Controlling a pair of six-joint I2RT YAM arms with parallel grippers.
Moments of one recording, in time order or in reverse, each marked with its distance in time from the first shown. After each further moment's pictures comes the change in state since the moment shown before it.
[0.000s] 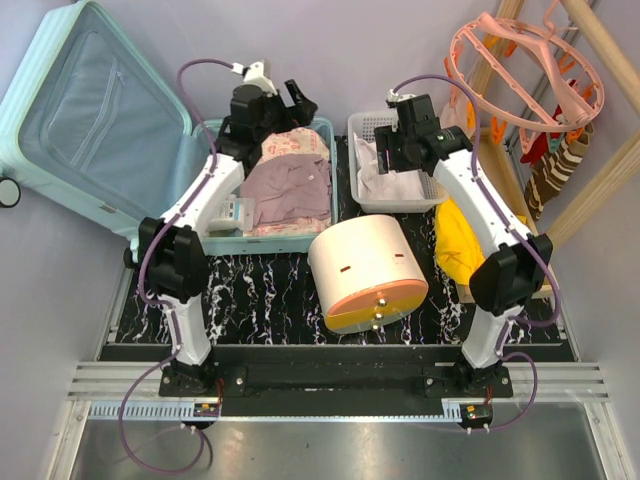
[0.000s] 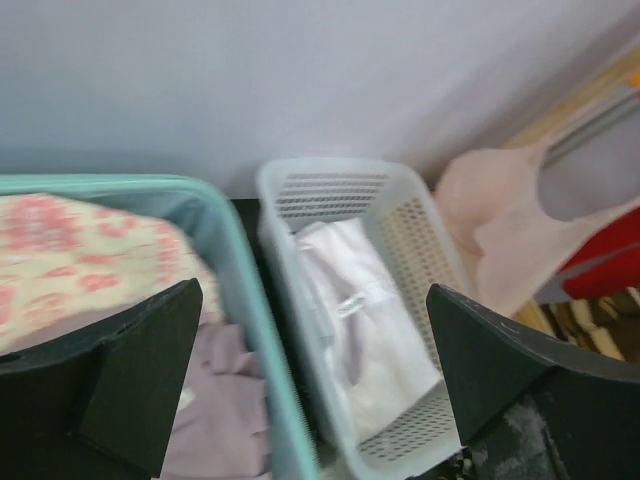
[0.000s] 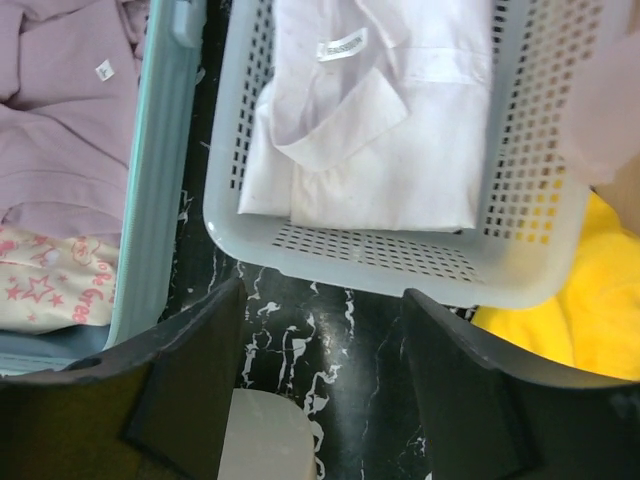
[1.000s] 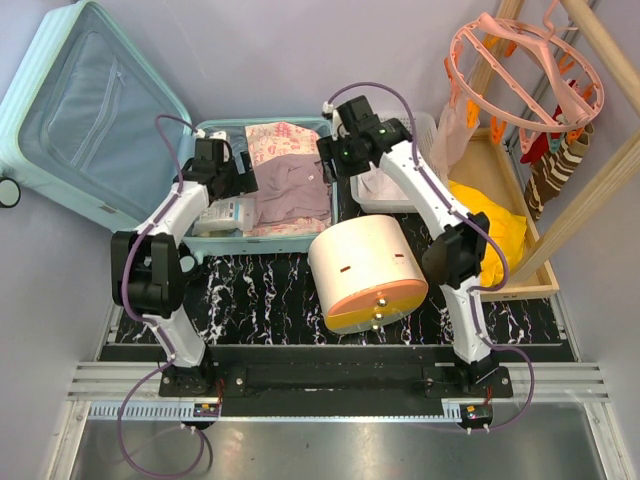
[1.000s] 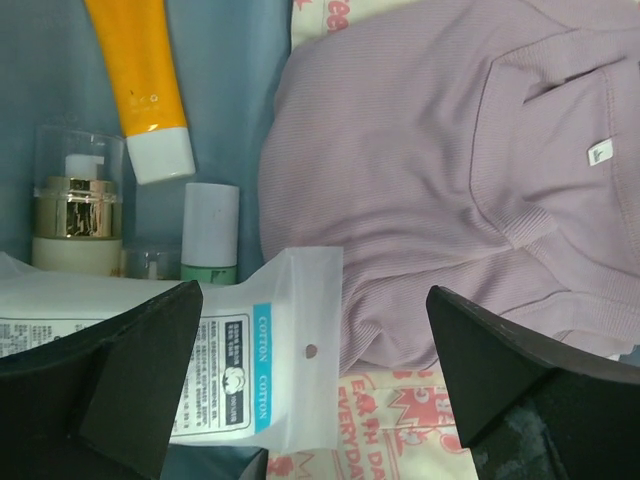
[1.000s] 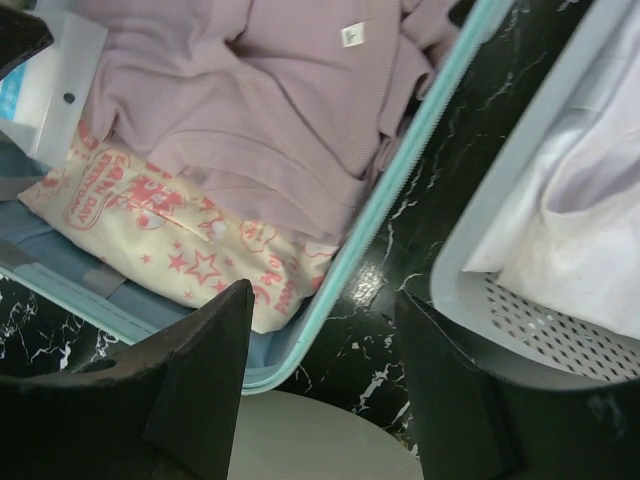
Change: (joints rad) left arm 0.250 -0.212 -0.489 -0.341 -0.104 0.219; right arm 0.153 0.397 0.463 -0.163 -0.238 -0.008
